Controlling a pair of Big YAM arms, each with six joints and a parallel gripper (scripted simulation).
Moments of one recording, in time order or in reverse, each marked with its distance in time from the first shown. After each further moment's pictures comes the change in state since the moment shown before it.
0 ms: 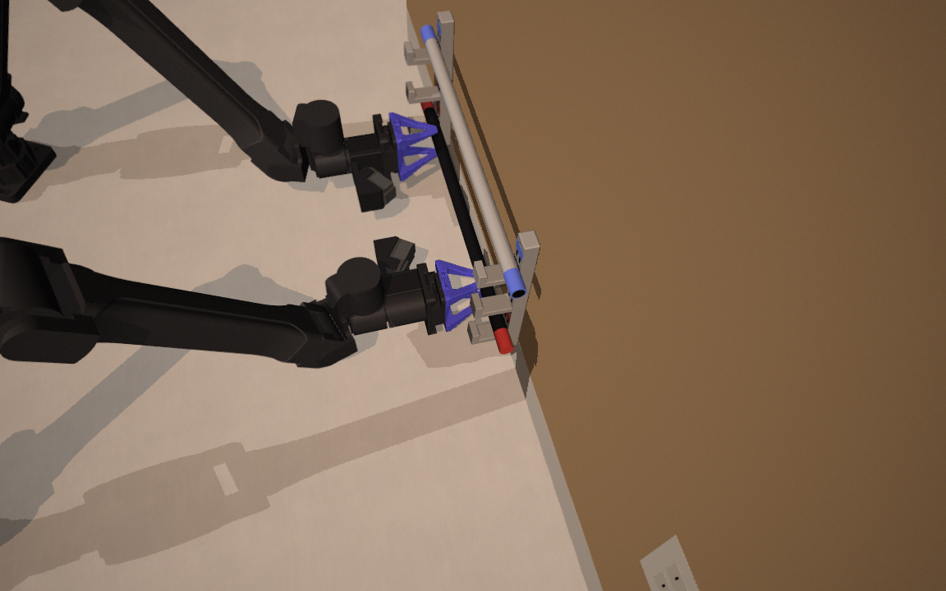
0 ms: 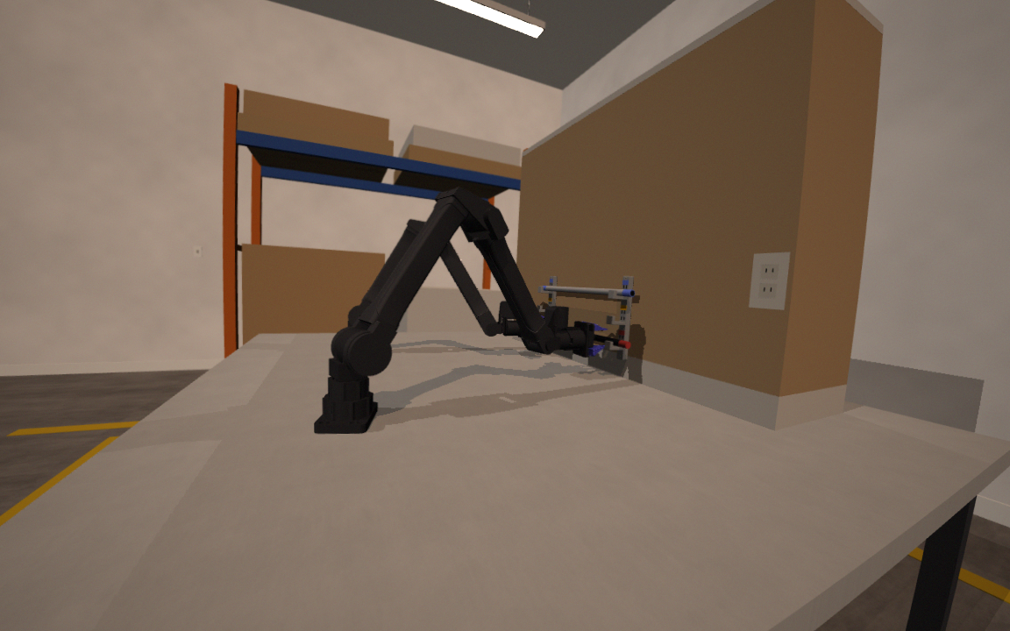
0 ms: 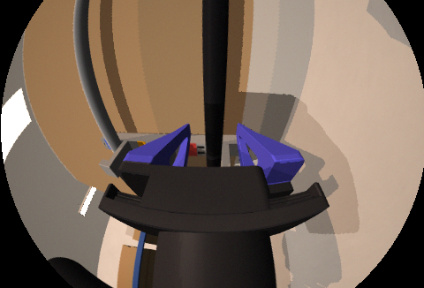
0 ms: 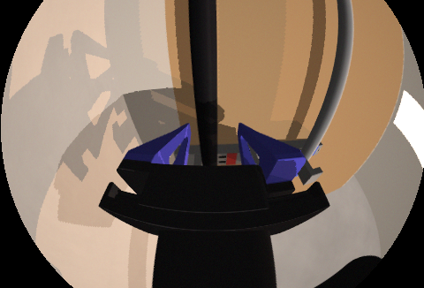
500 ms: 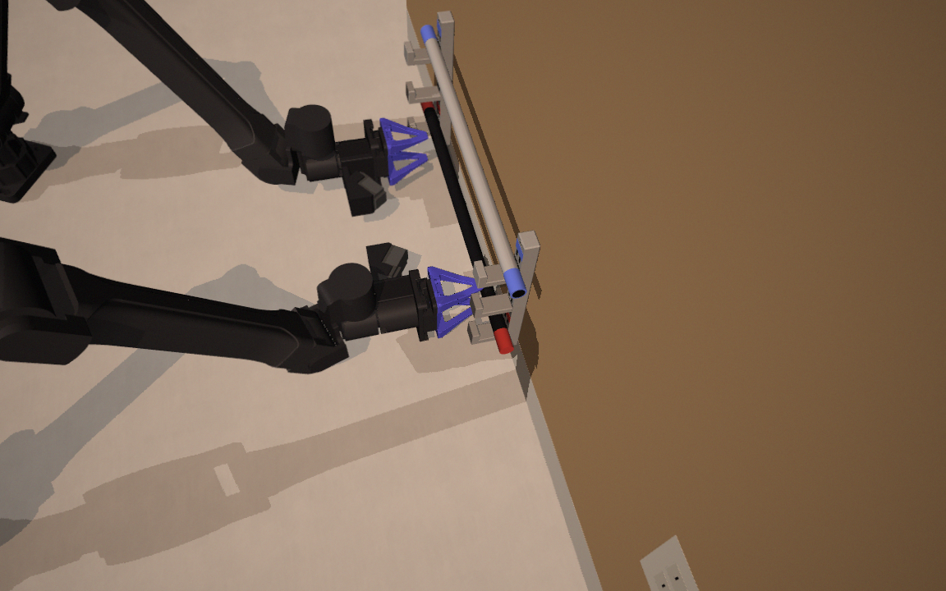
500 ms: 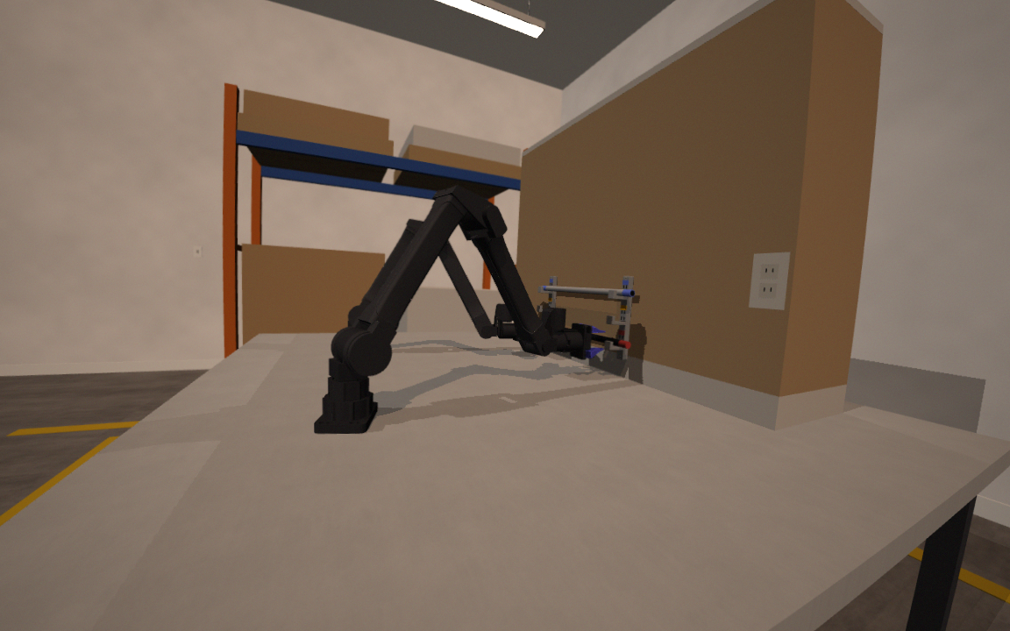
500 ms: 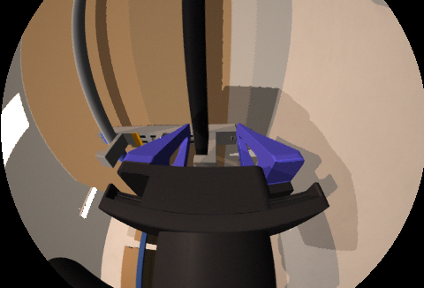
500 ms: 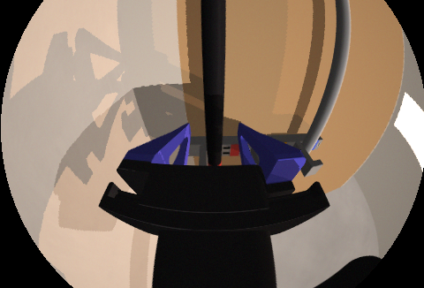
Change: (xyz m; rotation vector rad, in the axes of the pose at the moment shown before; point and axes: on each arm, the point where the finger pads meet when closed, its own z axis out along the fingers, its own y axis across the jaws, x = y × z) left arm 0.007 -0.016 -0.016 0.030 0.008 0.016; right arm 0.005 0.006 -0.013 -0.015 0.005 -0.009
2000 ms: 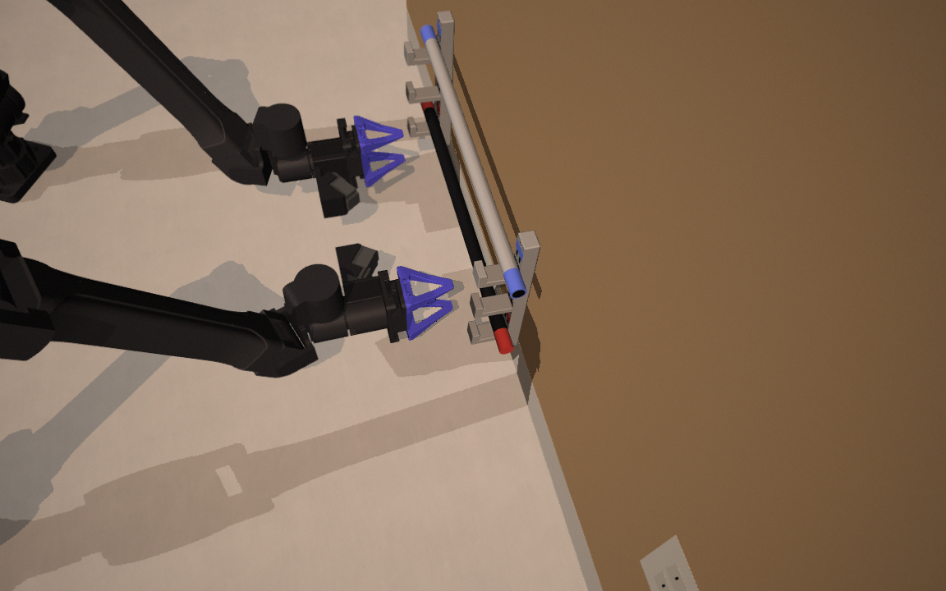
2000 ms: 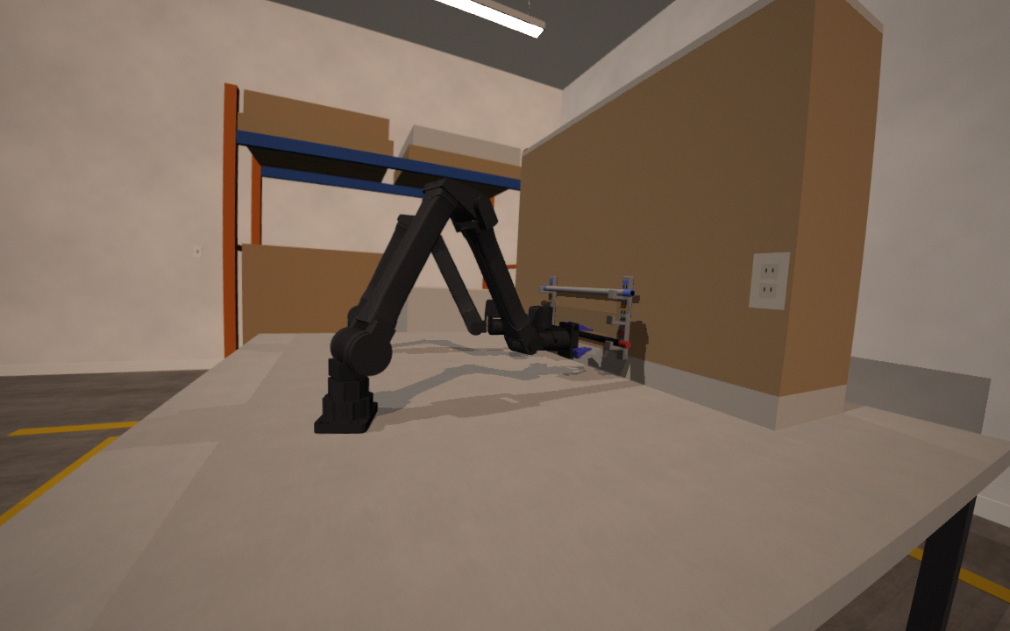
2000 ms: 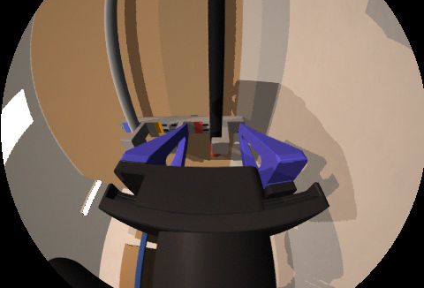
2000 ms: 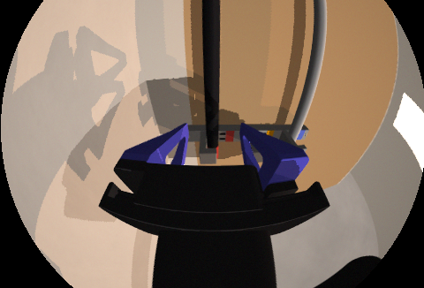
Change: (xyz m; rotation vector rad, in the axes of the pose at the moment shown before) left arm -0.009 0.019 -0.042 -0.023 -0.013 -0.005; right arm -0.006 -0.003 -0.042 -0.007 -0.012 -0.003
